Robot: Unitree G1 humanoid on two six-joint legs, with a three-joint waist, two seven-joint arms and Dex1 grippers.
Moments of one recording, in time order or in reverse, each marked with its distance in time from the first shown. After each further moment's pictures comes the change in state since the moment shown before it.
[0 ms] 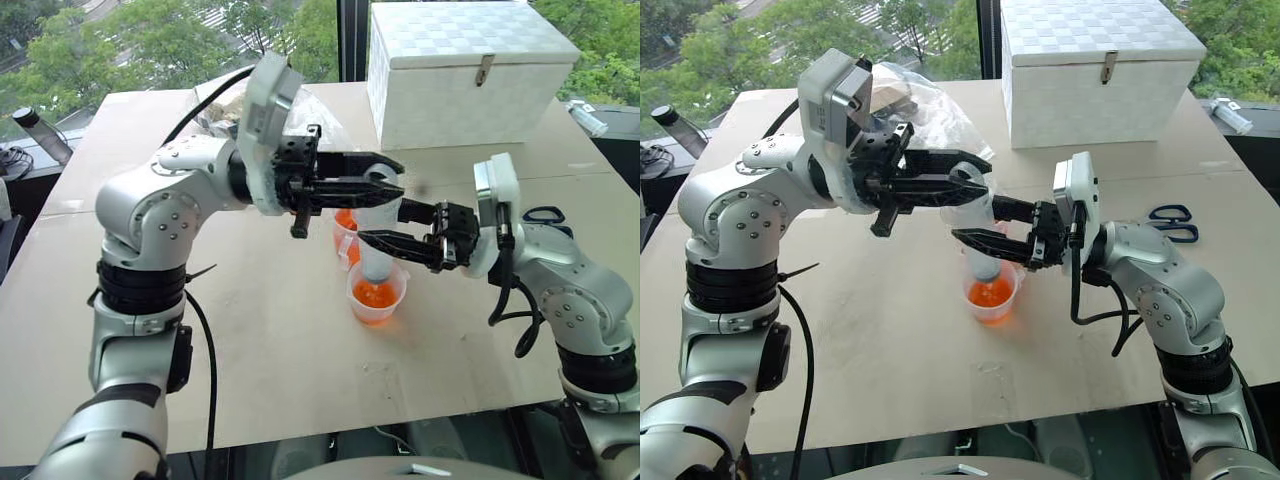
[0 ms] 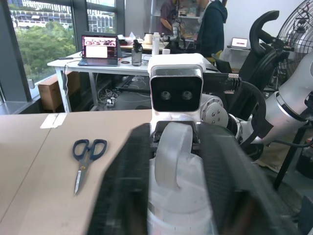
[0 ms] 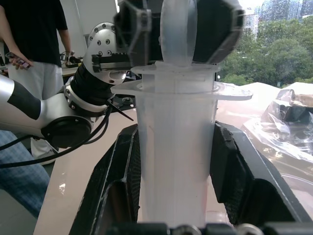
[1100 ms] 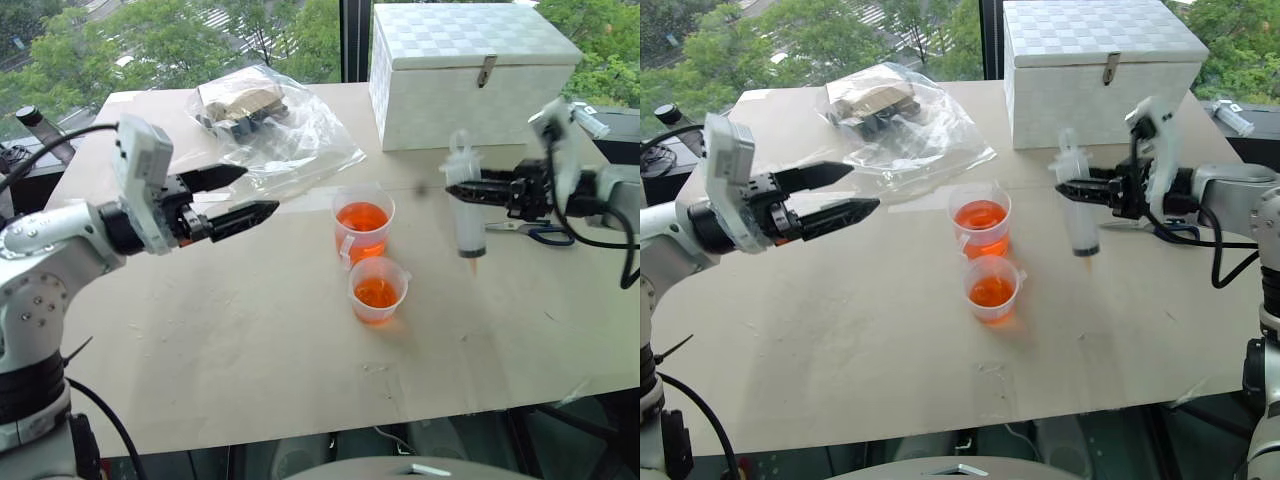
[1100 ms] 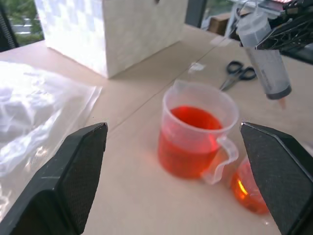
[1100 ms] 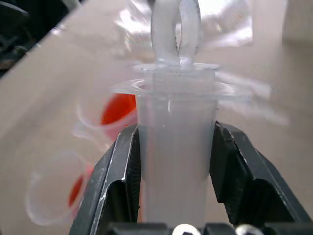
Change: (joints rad) left arm 0.608 0.312 0.441 -0.232 0.015 0.078 0.359; right arm -0.308 -0.387 -0.073 0.461 0.198 0.657 -0.326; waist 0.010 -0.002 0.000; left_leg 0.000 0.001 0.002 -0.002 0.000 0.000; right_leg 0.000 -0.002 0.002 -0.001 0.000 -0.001
